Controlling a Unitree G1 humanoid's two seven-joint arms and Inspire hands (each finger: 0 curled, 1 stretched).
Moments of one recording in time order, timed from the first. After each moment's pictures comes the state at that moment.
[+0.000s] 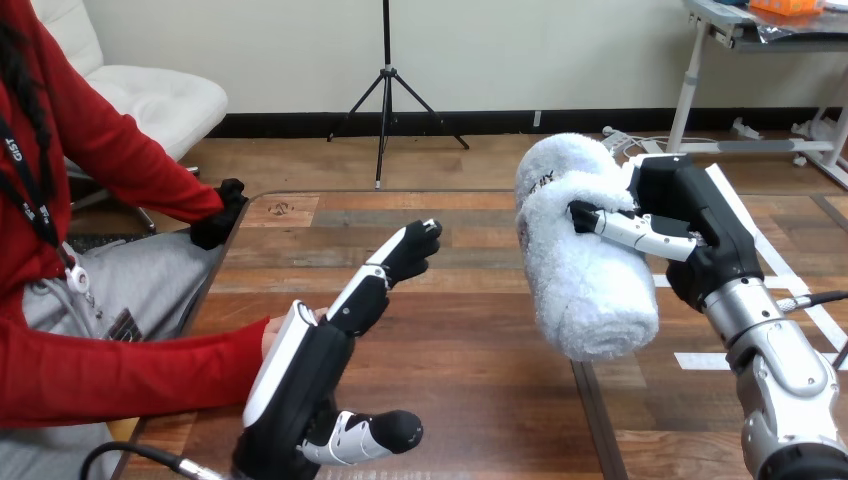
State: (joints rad) left arm 0.01 0.14 -0.13 0.56 0.02 -1.22 -0.24; right arm -0.59 -0.31 -0.21 1.07 0.15 -0.64 0.45
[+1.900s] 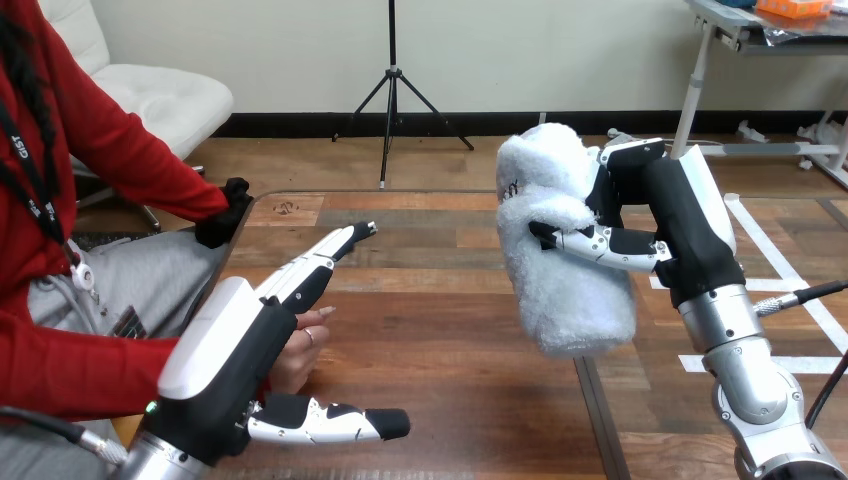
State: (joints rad) left arm 0.12 0.34 0.09 0.16 0.45 -0.85 -0.09; right arm -0.55 -0.32 -0.07 1.06 -0.25 -0.99 -0.02
